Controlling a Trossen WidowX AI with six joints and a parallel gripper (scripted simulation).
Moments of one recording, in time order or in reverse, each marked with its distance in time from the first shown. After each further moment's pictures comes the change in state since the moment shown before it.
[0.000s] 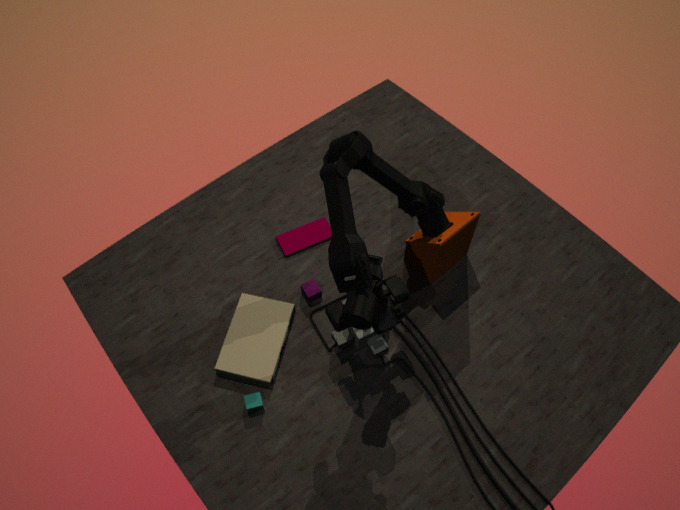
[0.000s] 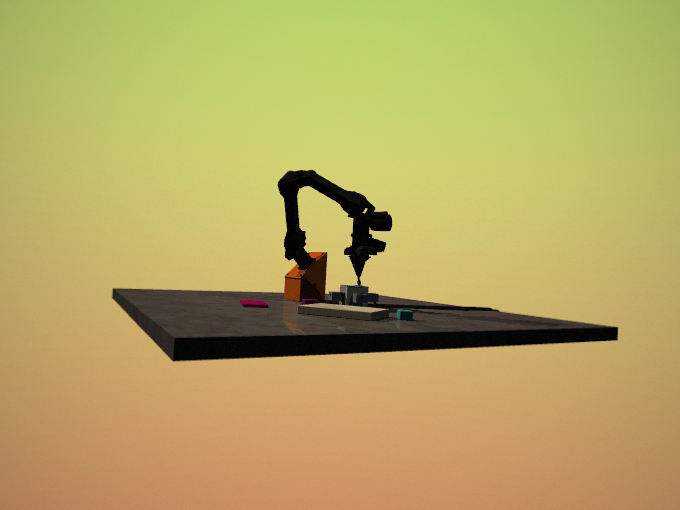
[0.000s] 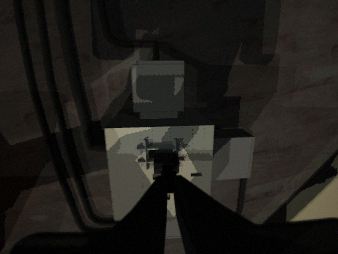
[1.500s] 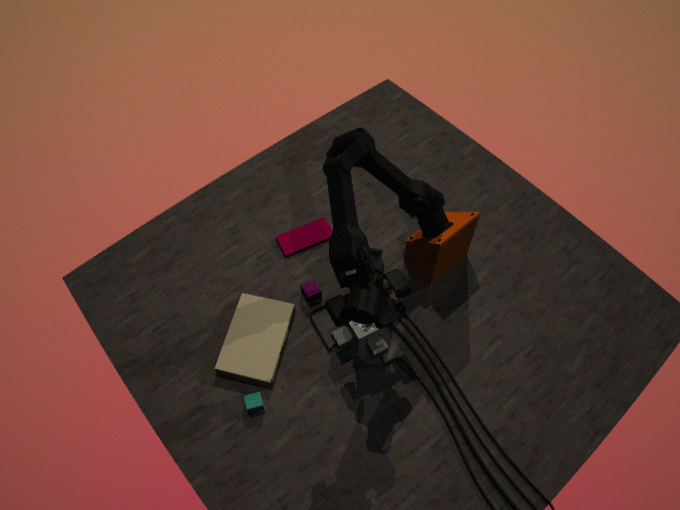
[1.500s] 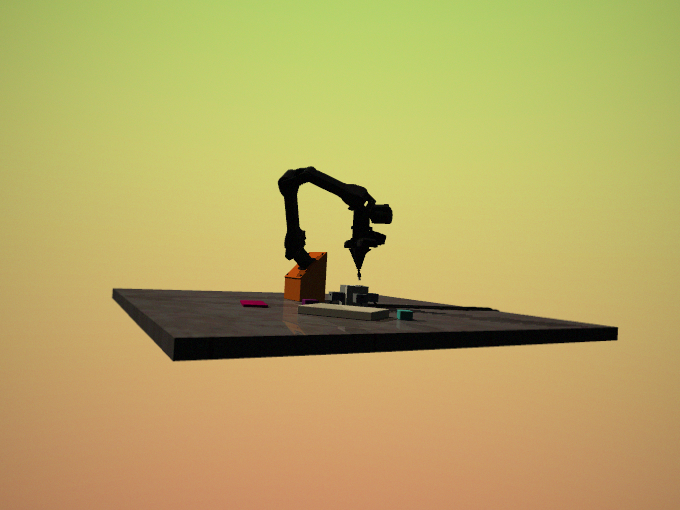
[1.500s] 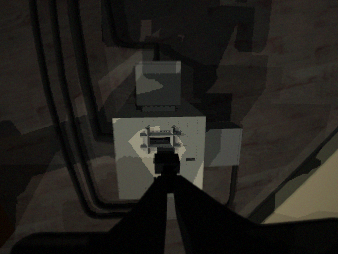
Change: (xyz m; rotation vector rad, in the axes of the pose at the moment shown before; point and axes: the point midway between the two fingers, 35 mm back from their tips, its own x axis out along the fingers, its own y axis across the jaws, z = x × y) arm -0.025 0.001 0.000 -0.009 0.005 -0.002
